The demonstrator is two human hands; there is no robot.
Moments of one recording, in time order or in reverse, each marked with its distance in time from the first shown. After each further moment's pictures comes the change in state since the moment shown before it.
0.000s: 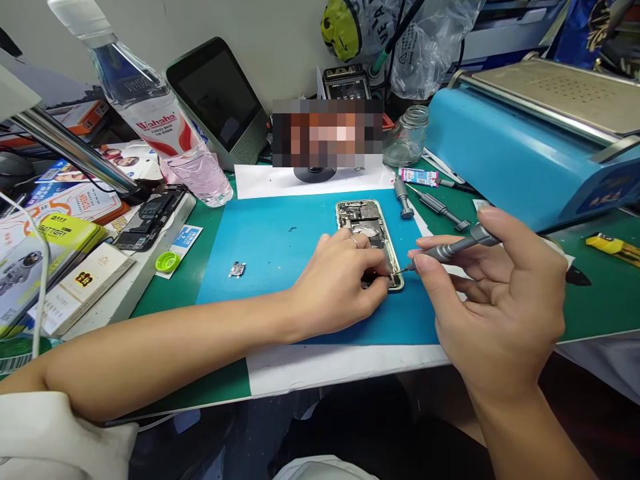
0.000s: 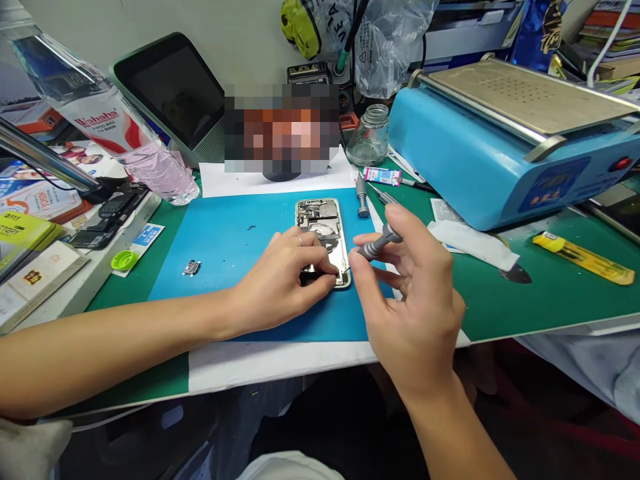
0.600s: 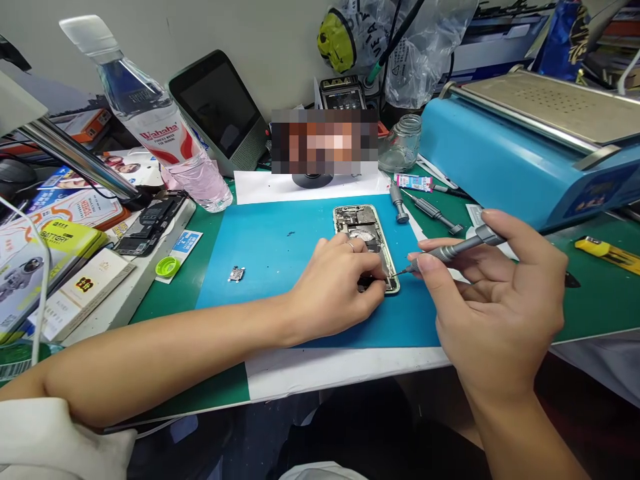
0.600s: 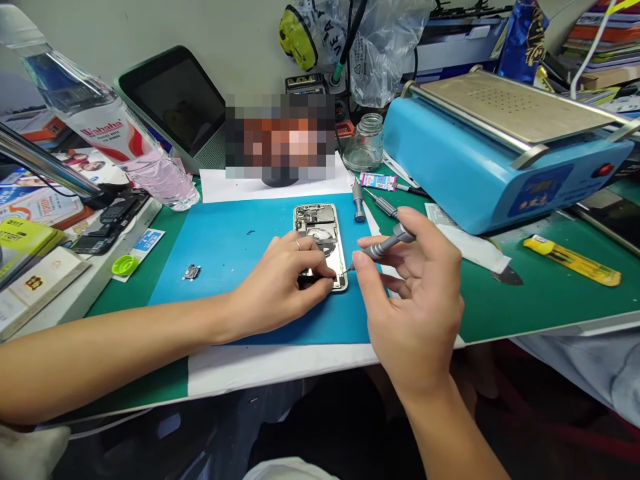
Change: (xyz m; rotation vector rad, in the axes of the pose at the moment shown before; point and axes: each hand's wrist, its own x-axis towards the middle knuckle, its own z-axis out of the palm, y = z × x) left_hand 0.000 0.000 -0.001 0.001 -0.002 0.003; right_hand 0.004 -0.002 0.000 0.103 0.054 0.205
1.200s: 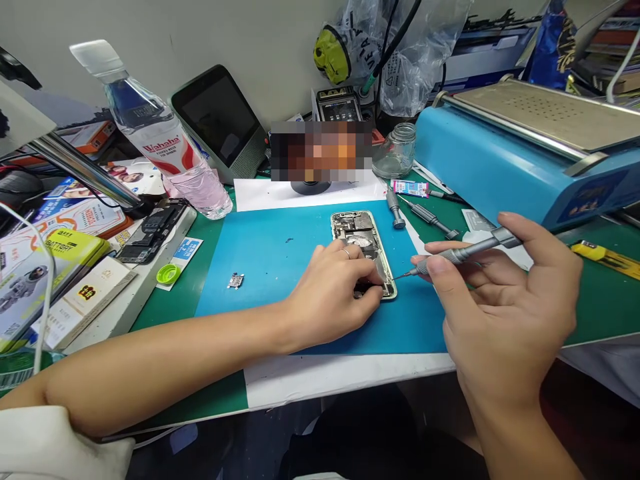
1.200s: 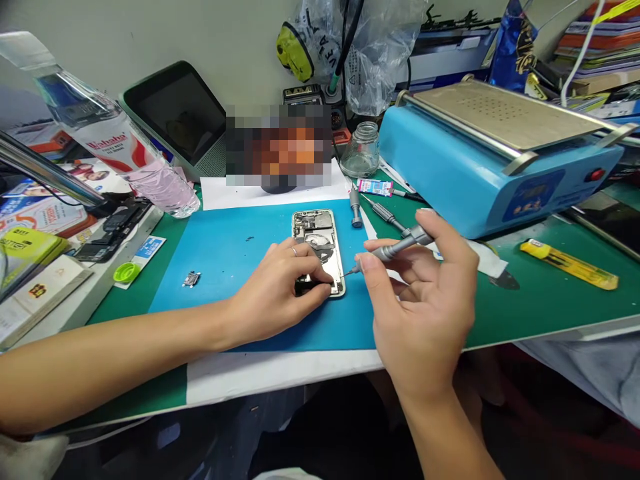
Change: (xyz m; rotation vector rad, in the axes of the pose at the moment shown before) left_hand 0.000 0.001 0.000 -0.003 -0.005 -0.022; right_hand 0.005 -0.003 0.000 0.137 0.088 0.060
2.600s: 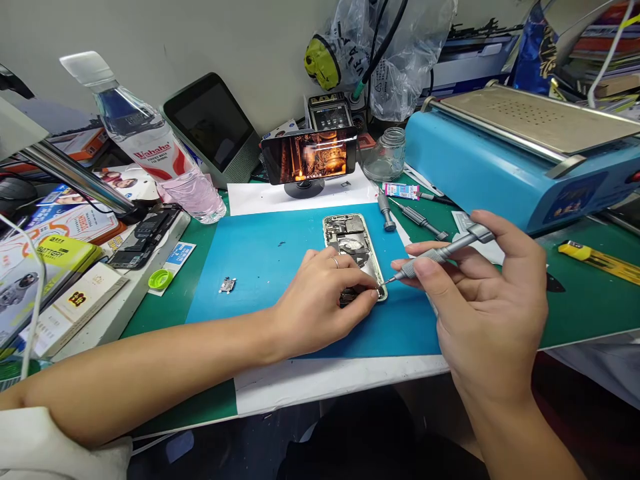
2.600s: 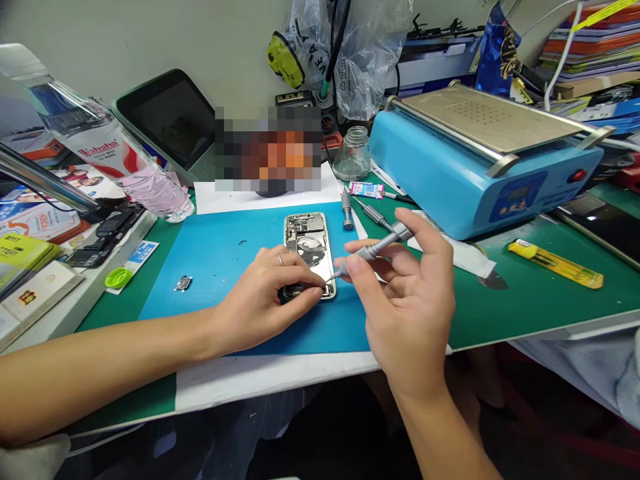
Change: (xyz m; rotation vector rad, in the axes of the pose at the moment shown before) left_hand -0.006 0.002 -0.001 -0.052 0.025 0.065; right_hand 0.006 0.001 -0.004 0.175 -0.108 0.128
